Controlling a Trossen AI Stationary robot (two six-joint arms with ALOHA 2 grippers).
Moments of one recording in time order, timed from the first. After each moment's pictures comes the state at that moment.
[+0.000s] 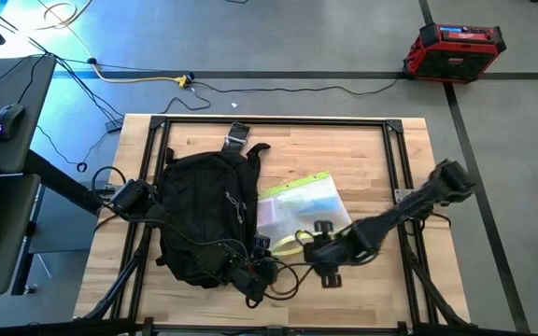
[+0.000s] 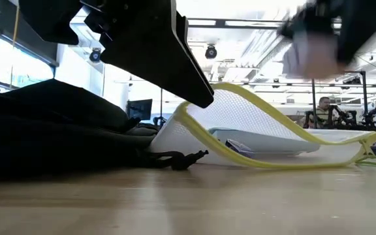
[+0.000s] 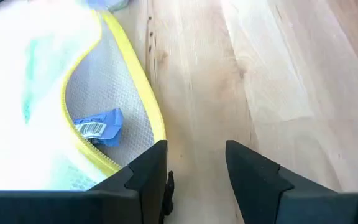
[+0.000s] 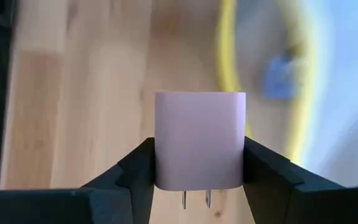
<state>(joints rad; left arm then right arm) -0.57 2.02 1.37 -0.29 -0.56 -0.13 0.52 1.67 1.27 -0.81 0.19 0.40</state>
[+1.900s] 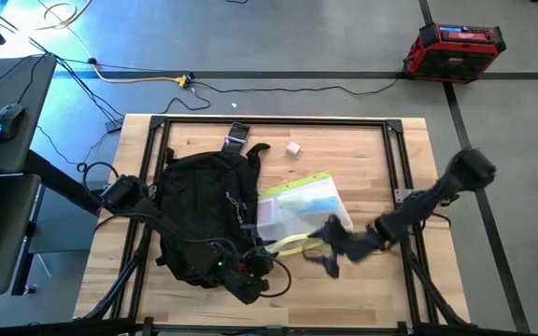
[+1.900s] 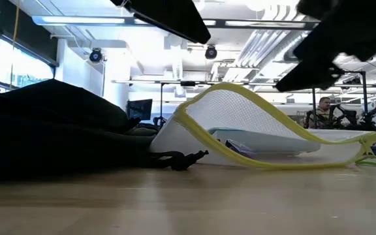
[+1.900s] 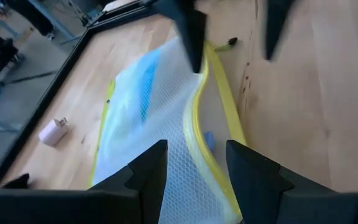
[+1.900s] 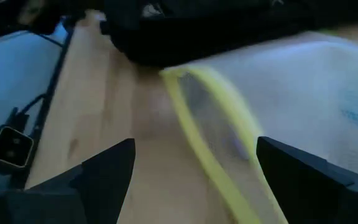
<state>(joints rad) -0.60 1.94 1.40 -0.39 -0.91 -0.31 0.61 1.48 0.63 0.21 0.51 0.61</state>
